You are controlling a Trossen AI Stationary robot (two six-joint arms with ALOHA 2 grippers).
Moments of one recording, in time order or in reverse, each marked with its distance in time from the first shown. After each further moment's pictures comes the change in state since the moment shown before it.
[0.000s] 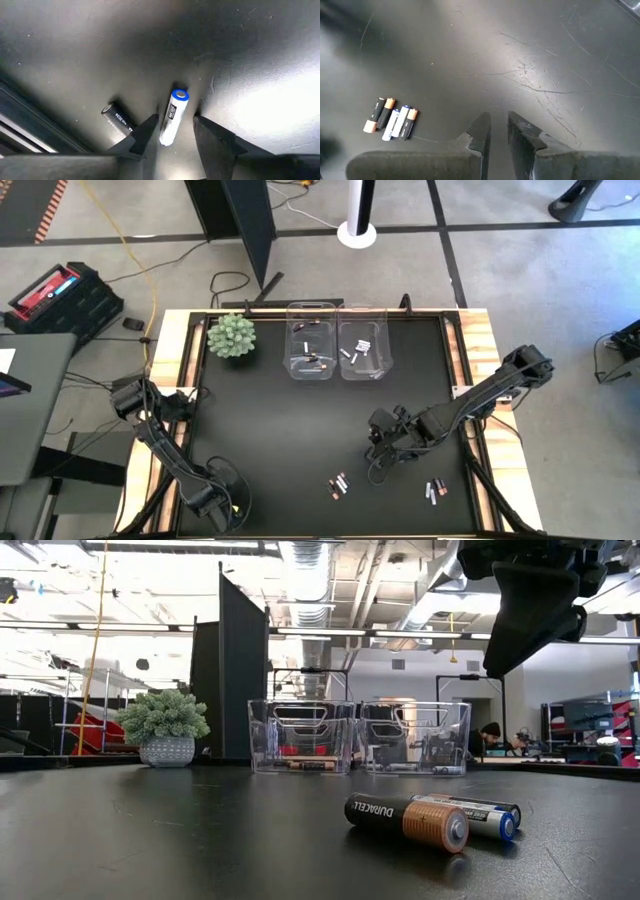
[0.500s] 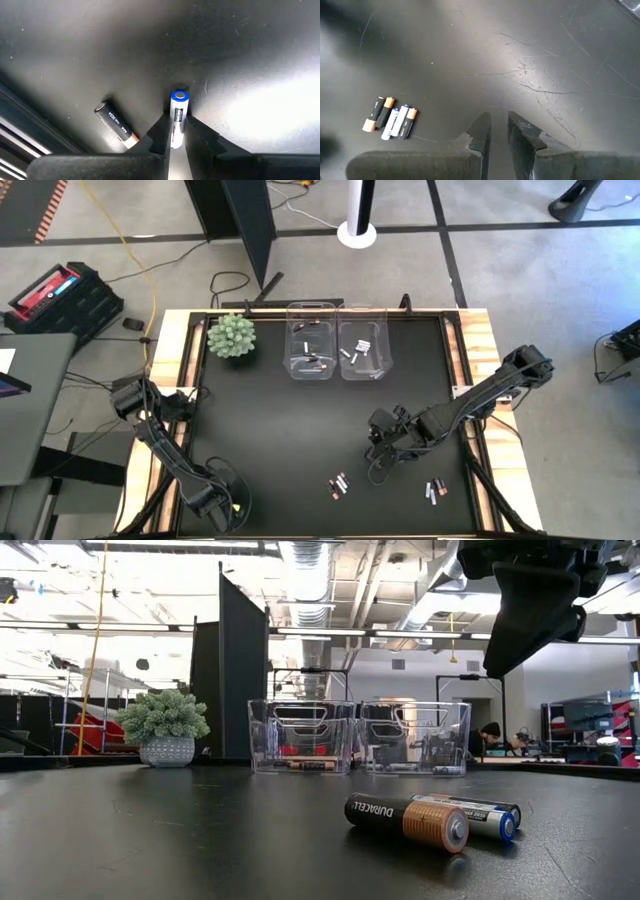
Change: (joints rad) left arm 0.001 0.000 0.000 0.008 -0.007 -0.050; right arm 0.000 0.000 0.000 0.000 0.000 -0.010
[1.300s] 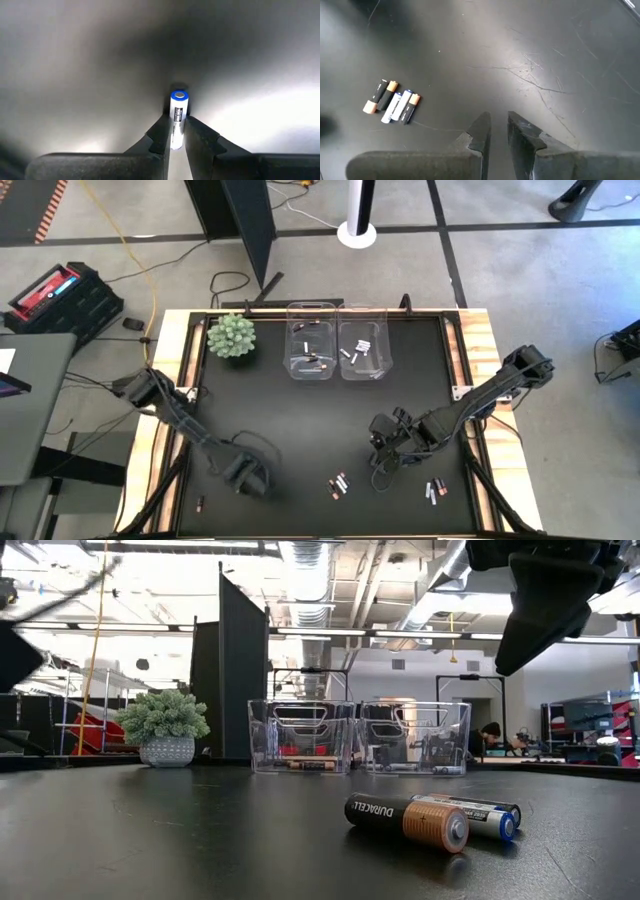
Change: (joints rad) left arm 0.263 -0.001 0.000 0.005 -0.067 0.192; right arm 0.034 0.000 0.000 -0.002 0.000 -0.073
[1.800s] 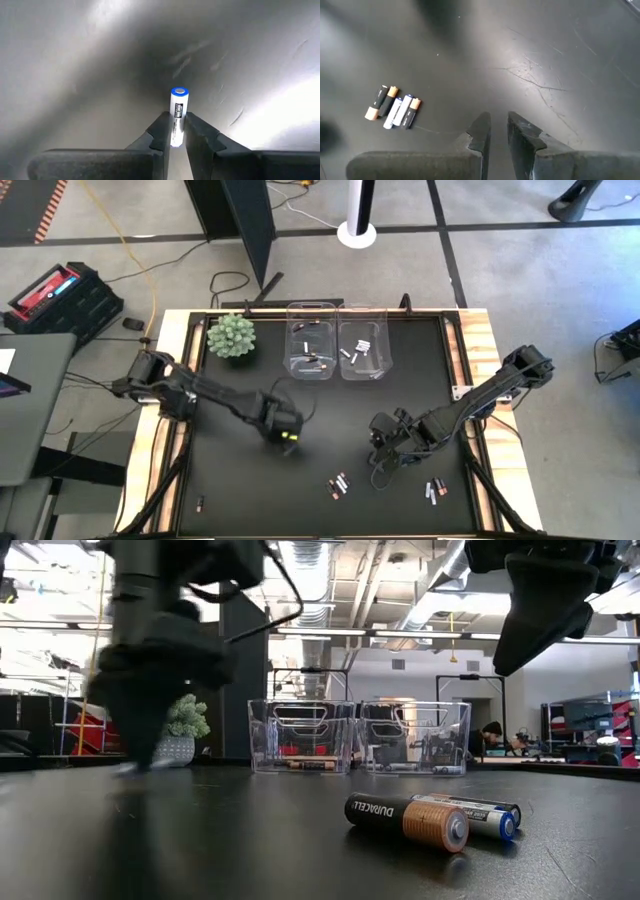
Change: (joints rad) left arm 0.419 -0.072 0.007 0.009 -0.175 0.758; right arm -0.004 0.000 0.000 0.000 0.000 0.057
